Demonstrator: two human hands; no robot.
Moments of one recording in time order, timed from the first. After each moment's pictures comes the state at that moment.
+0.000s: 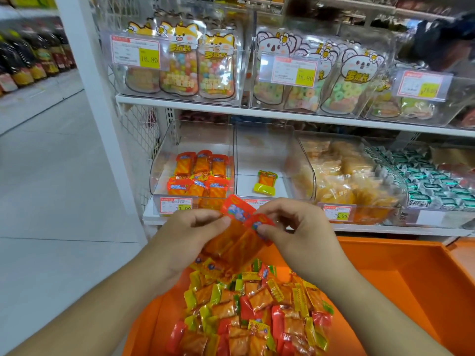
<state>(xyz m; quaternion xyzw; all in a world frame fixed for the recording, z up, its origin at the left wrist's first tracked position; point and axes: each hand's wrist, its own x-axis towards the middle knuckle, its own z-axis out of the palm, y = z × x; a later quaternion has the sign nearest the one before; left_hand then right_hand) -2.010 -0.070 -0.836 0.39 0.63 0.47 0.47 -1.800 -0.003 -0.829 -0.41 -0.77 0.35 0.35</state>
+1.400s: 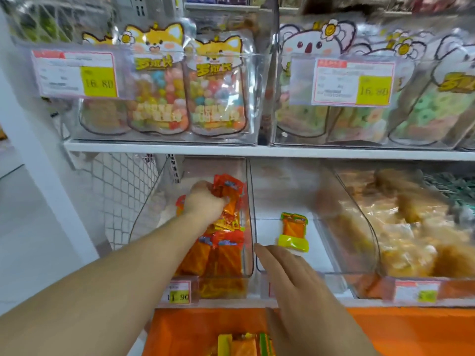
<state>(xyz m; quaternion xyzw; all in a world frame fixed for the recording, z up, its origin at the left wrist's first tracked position) -2.101 0.220 -0.902 0.40 0.79 0.40 0.23 -1.862 0.083 -0.872 -0.41 -0.89 0.14 0.11</state>
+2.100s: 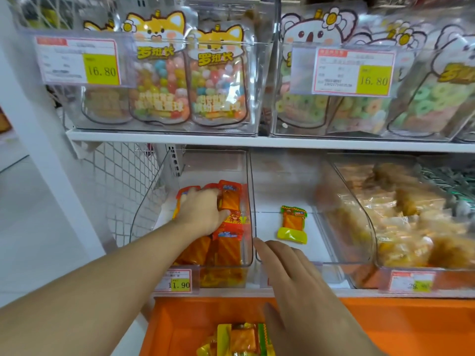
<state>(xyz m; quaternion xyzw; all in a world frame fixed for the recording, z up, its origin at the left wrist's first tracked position) -2.104 0.189 -0.907 0.61 0.78 0.13 0.06 -1.864 0.070 -0.854 -0.42 -0.90 0.12 0.08</state>
